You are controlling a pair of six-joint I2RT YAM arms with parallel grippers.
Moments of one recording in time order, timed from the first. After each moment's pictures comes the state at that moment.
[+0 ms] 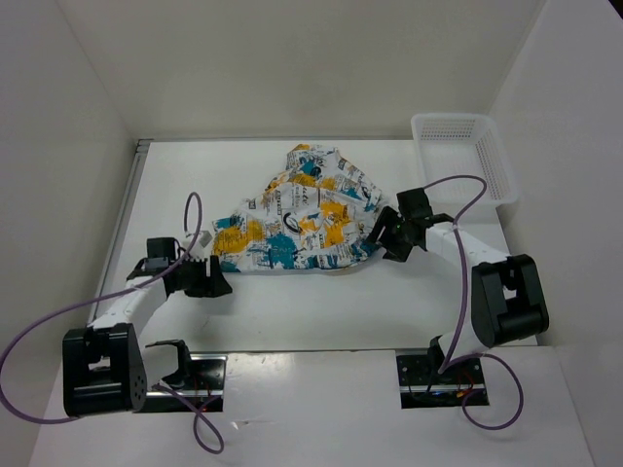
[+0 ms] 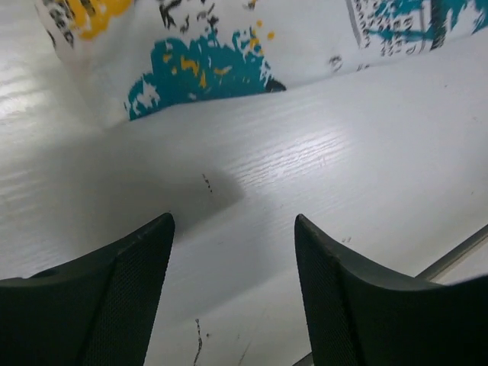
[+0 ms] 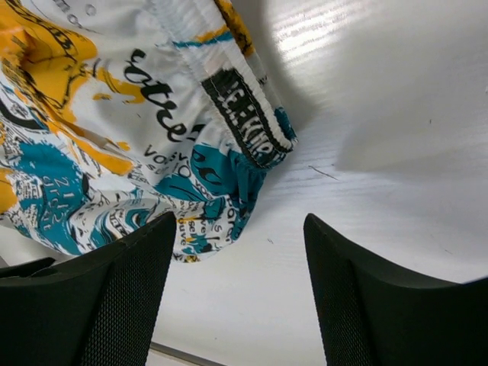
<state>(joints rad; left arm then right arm) 0.15 1.14 0.46 -0.38 0.59 0.07 0.22 1.48 0.85 -0.39 -0.17 0.76</state>
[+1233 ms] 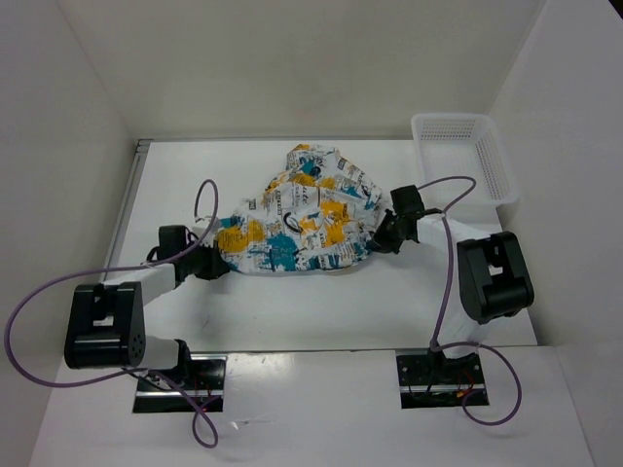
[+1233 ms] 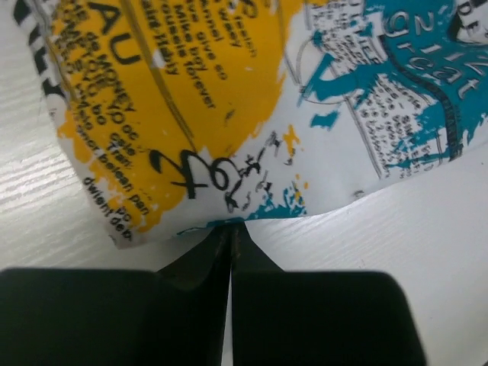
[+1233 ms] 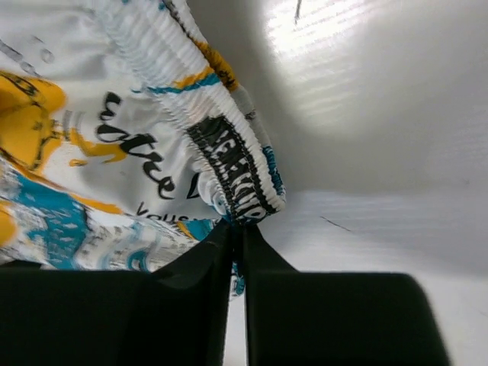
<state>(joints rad) 0.08 1.37 0.45 0.07 0.55 0.07 0.22 1.64 0.89 -0.32 -0.20 0.79</state>
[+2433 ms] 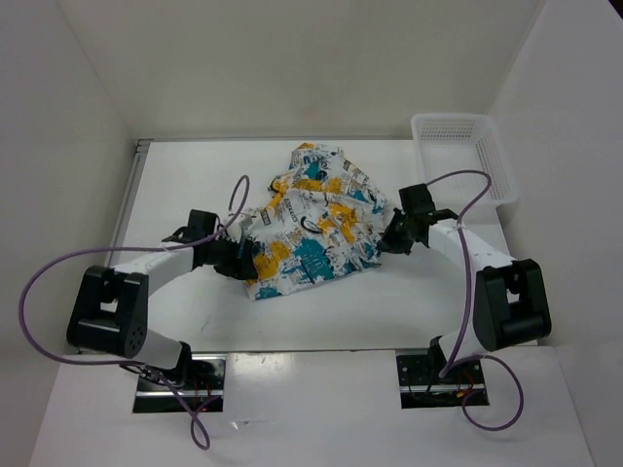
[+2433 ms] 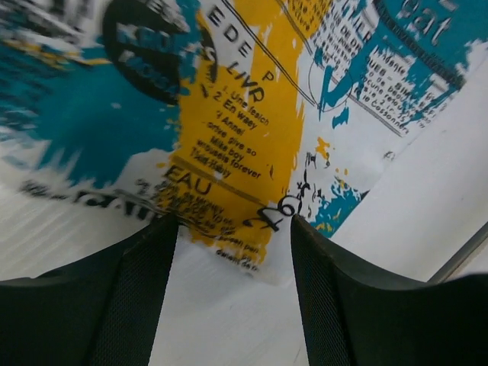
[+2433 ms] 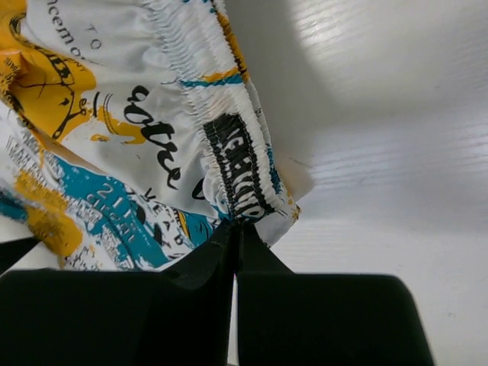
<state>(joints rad) -0.14 1.43 0.68 -0.28 0.55 0.07 0.22 1.46 0.91 -0.49 -0.10 0.73</state>
